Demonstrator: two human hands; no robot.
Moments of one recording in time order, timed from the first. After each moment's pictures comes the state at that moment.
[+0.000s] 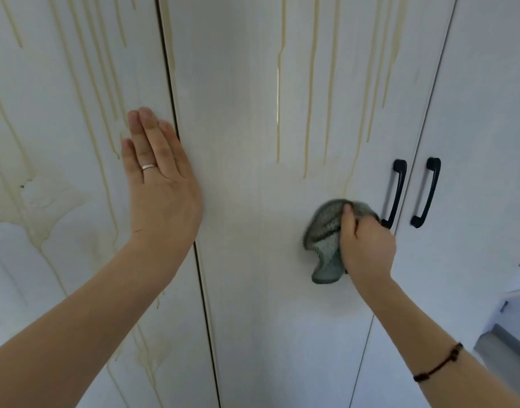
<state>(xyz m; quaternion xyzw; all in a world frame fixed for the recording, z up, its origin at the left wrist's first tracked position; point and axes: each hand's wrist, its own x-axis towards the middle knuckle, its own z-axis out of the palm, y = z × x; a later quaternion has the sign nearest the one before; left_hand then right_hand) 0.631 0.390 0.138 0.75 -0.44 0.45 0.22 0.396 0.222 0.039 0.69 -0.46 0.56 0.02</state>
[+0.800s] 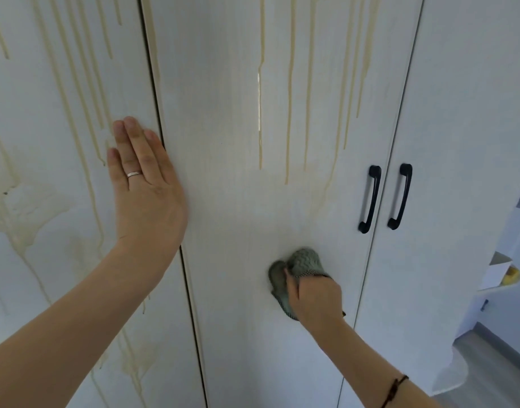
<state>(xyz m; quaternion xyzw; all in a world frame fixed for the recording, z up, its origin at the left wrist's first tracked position) 0.624 0.397 0.140 0.75 -0.45 0.41 0.26 0.416 0.263 -0.033 0.78 -0.39 0.47 0.13</state>
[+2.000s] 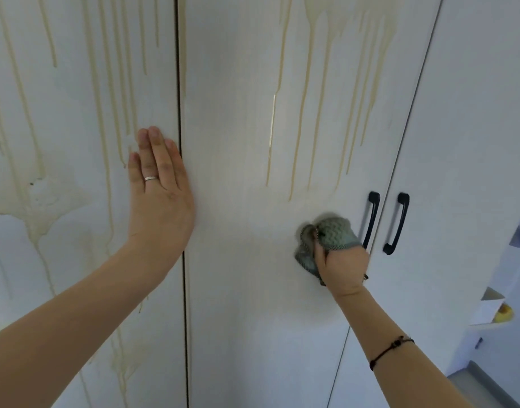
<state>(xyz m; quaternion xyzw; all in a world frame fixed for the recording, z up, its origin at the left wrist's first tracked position) 0.623 0.396 0.141 0.77 -0.42 0.44 0.20 0.390 0.182 0.034 0.68 -0.29 0.63 0.24</state>
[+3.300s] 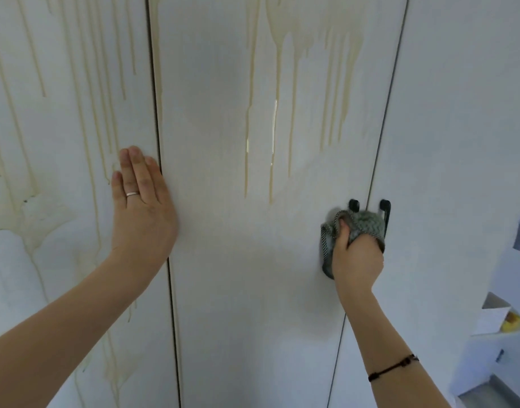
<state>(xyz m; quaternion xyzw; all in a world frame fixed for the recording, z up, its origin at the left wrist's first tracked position) 0.620 0.394 0.139 0.77 -0.43 0.40 0.25 0.354 0.184 0.069 0.59 -0.50 0.63 -0.02</state>
